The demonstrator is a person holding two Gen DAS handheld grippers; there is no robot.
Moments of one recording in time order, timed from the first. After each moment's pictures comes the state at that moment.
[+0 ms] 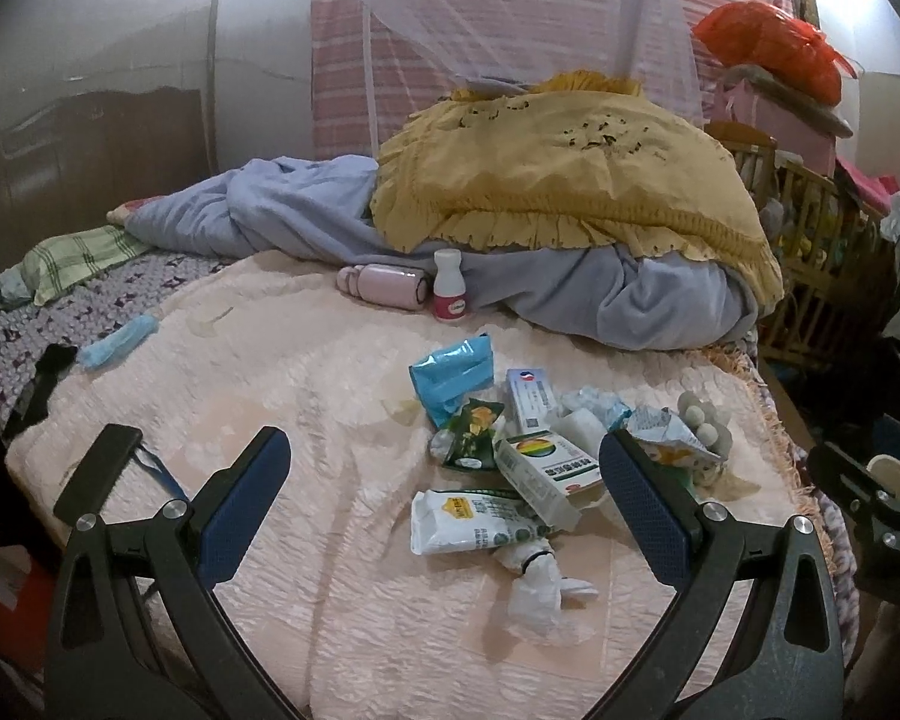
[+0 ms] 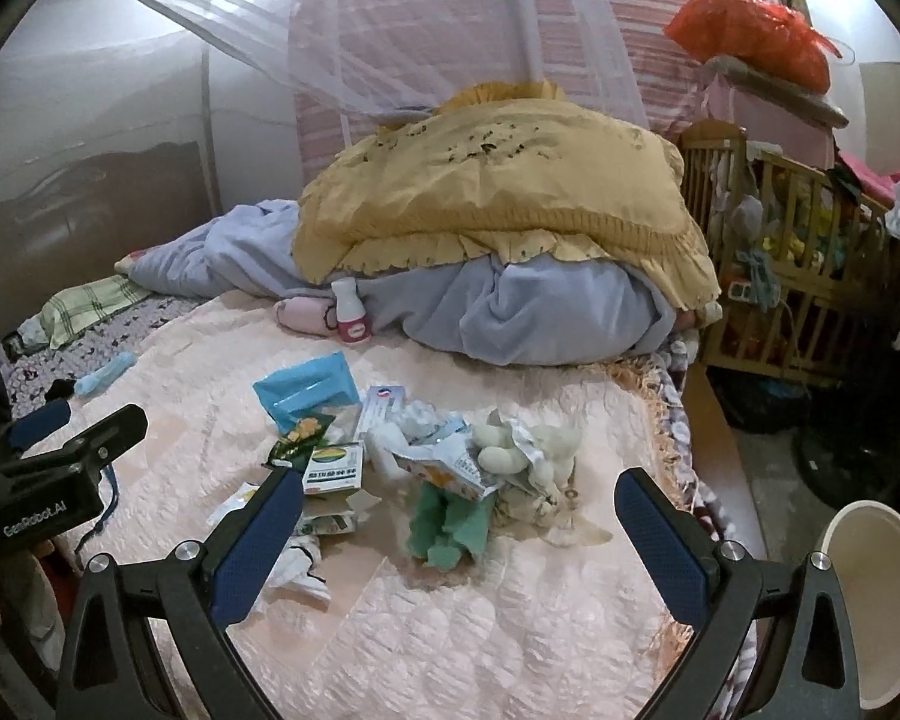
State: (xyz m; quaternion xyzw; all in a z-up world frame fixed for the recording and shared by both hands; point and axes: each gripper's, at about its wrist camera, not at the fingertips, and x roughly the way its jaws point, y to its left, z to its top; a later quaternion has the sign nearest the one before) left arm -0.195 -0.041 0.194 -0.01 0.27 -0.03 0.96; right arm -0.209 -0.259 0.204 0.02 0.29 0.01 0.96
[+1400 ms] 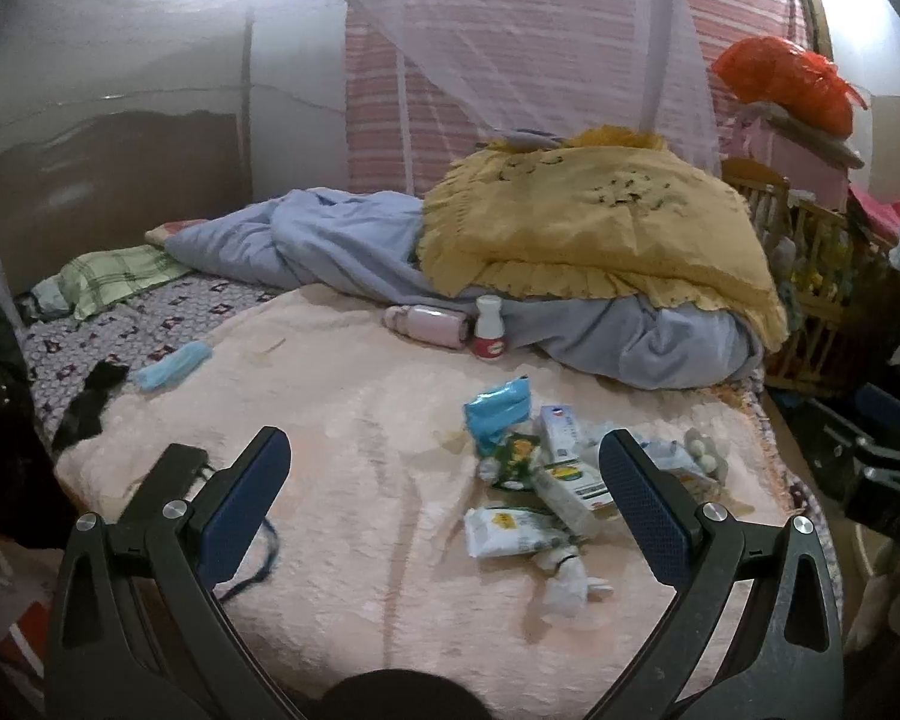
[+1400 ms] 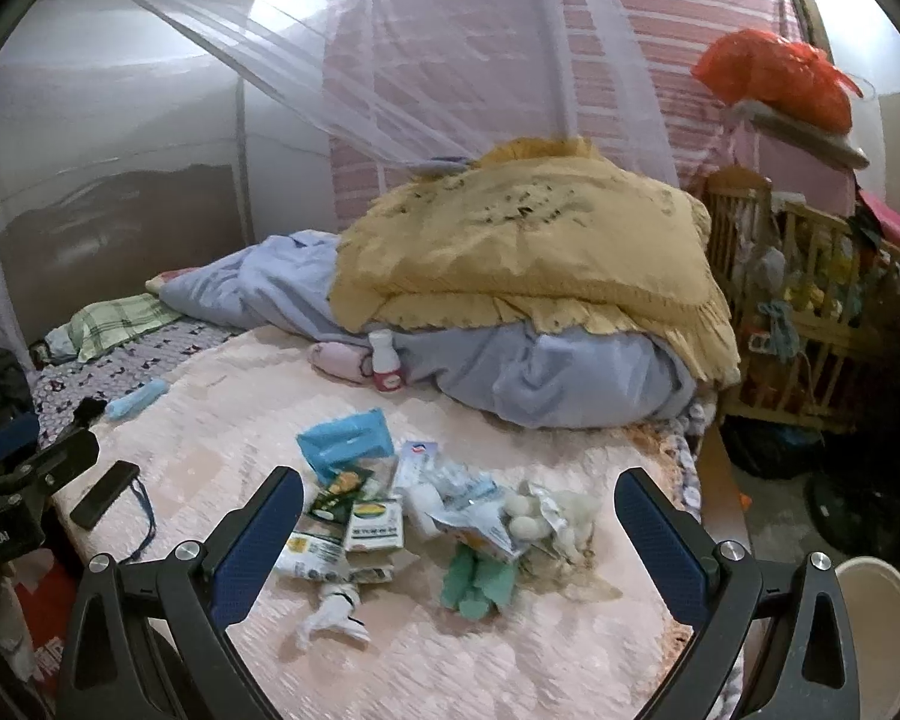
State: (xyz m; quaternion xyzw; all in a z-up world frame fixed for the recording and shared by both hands) left arm -0.241 -0.007 0.244 -0.01 0.24 0.00 0.97; right arm -0.210 -0.242 0.255 0.01 0.25 0.04 0.97
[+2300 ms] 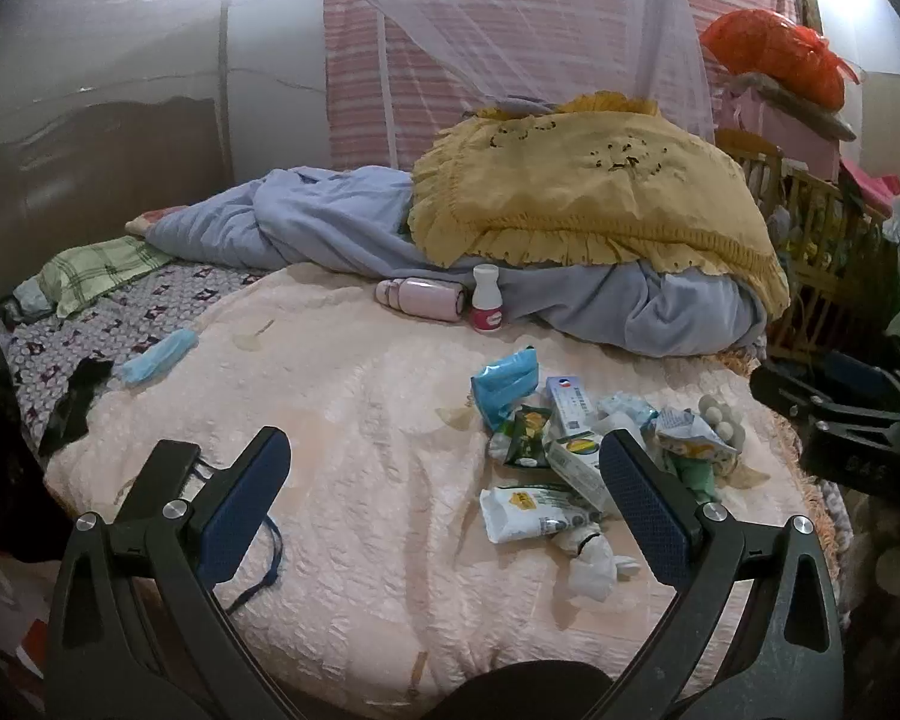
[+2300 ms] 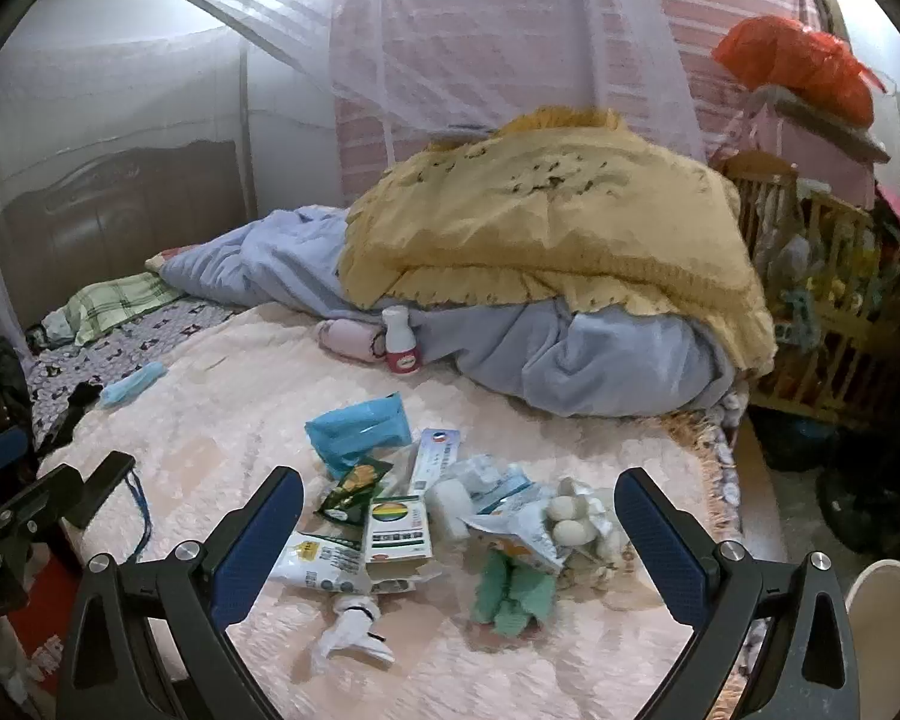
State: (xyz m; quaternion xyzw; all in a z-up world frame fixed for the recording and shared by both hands) left arm -0.216 0.007 0.224 0.00 0.27 -0.03 0.96; right arm -0.168 -0.214 0.235 0.00 0.28 0.05 0.96
